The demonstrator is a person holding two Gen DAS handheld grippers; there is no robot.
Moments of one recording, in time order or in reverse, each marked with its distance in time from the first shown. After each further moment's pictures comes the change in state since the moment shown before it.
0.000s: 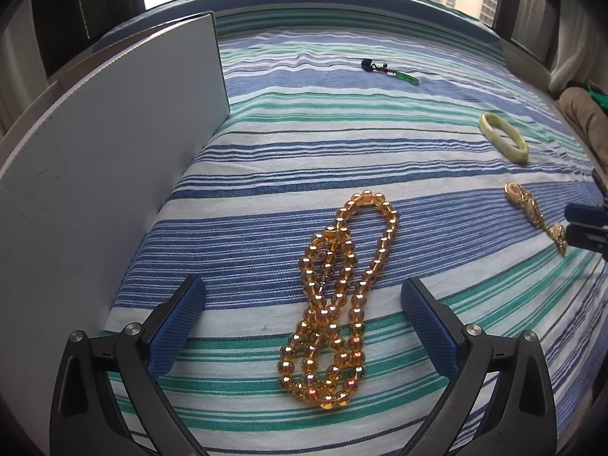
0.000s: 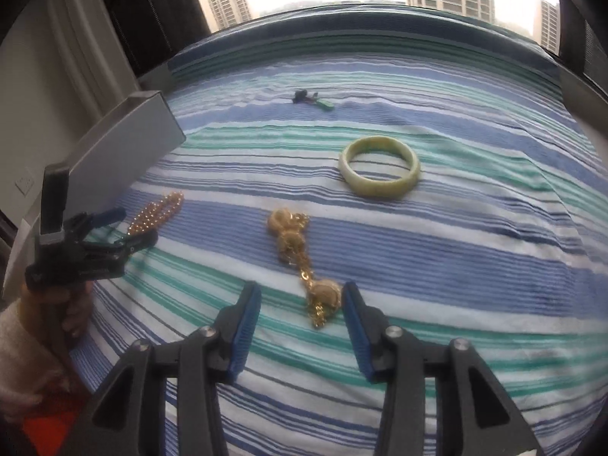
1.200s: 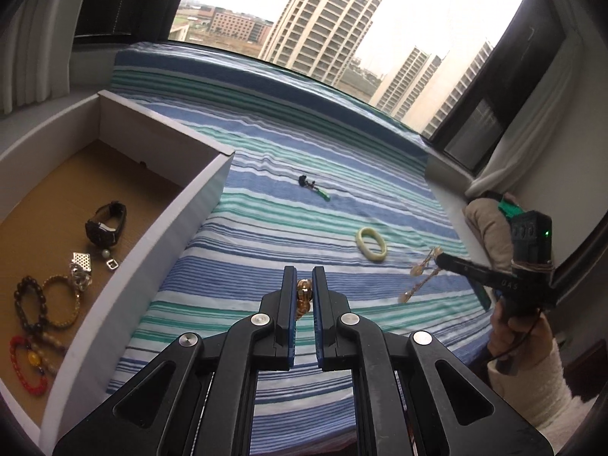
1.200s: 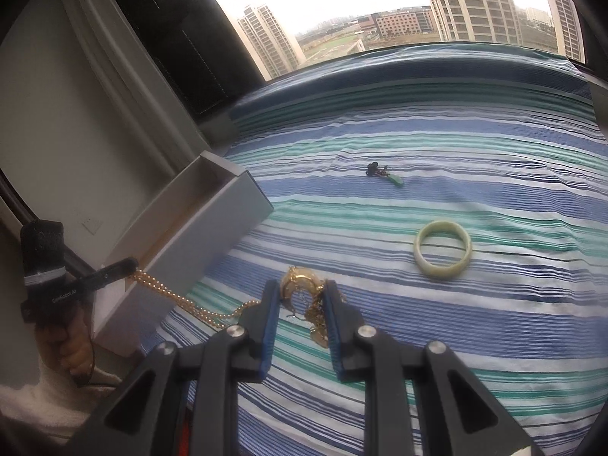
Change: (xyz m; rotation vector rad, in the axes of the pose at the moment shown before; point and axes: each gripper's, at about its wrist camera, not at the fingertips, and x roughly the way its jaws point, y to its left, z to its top) left arm -0.208 0.066 0.010 -0.265 -0.220 -0.373; right arm -0.100 0.017 0.050 0.113 -0.150 0.274
